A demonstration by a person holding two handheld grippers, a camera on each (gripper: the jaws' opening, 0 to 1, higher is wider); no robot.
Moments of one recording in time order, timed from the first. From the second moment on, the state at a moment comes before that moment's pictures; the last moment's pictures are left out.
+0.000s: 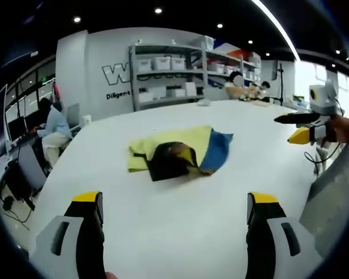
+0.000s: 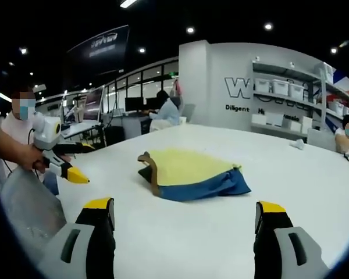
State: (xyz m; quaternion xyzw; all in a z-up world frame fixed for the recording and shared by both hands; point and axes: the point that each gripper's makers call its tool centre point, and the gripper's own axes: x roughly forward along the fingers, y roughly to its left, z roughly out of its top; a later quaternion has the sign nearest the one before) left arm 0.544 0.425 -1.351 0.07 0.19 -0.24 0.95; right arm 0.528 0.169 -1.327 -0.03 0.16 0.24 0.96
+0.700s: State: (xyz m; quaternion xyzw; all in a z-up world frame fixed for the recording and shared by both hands) left arm 0.539 0.423 -1.358 0.08 0.21 -0.25 0.94; right arm 0.527 0.182 -1.332 -0.03 0.17 0.26 0.95
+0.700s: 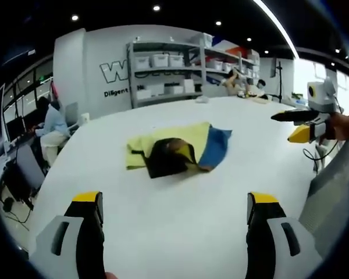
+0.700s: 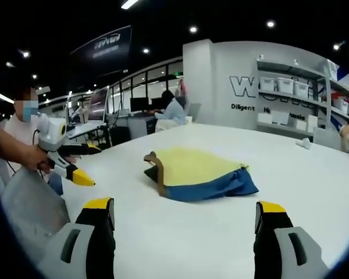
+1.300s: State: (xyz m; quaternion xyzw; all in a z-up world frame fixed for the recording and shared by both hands) left arm 0.539 0.425 -1.360 0.08 0.21 -0.25 0.94; right arm 0.525 0.188 -1.336 -0.04 0.18 0.27 0.95
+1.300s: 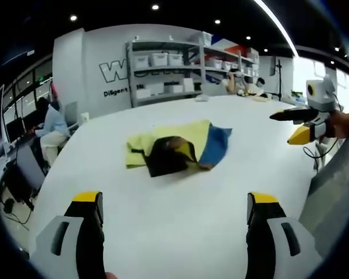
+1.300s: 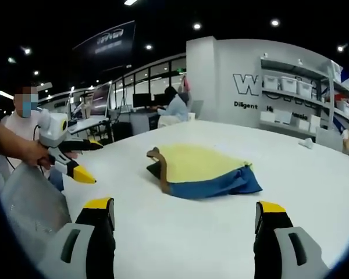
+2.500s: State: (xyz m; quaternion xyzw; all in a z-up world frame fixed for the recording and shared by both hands) left arm 0.544 0.419 -1.368 0.08 0.22 -0.25 0.94; right arm 0.533 0.186 -1.355 -0.06 0.20 0.27 0.94
